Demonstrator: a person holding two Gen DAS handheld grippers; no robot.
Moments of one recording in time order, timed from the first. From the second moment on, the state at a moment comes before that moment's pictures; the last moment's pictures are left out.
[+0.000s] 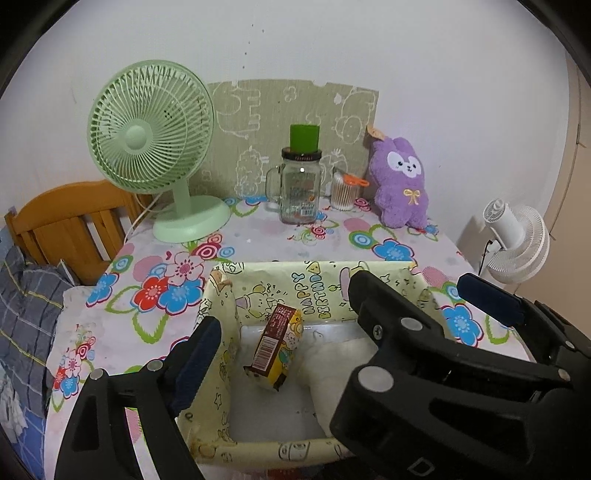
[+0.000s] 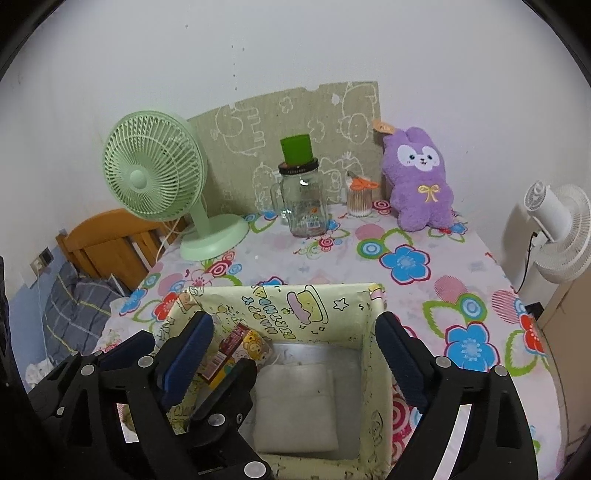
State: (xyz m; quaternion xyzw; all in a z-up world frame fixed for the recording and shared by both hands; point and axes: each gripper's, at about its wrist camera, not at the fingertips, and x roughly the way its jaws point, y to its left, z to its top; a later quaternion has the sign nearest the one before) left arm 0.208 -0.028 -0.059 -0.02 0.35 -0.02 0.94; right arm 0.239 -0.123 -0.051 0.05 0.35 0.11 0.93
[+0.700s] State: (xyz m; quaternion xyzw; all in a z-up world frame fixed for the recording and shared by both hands) left arm 0.136 -0.032 -0.033 -0.02 0.30 -0.03 0.95; right arm 0.161 -0.130 -0.014 0.04 0.30 0.10 0.95
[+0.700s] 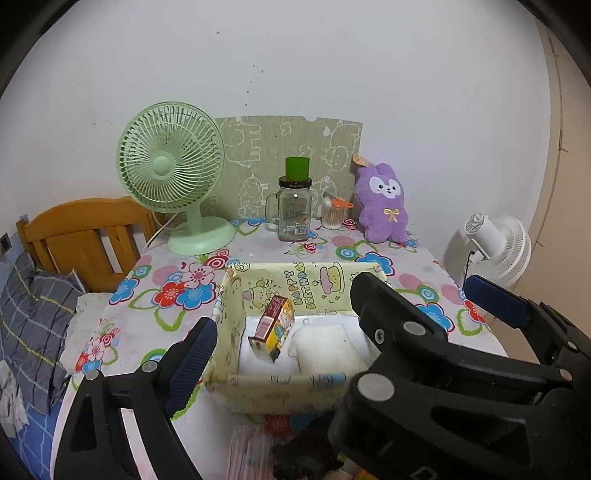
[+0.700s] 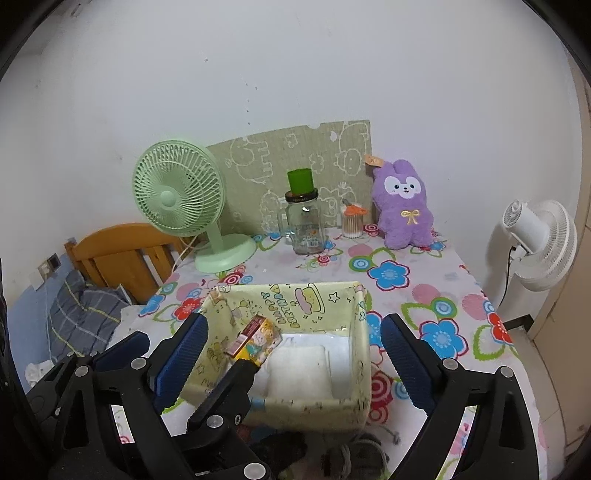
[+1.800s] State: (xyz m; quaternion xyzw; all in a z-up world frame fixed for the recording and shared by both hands) left arm 0.063 -0.047 -0.088 -0.03 0.32 -0.05 0.95; right arm 0.075 -0.145 -0.062 0.03 0.30 0.09 0.95
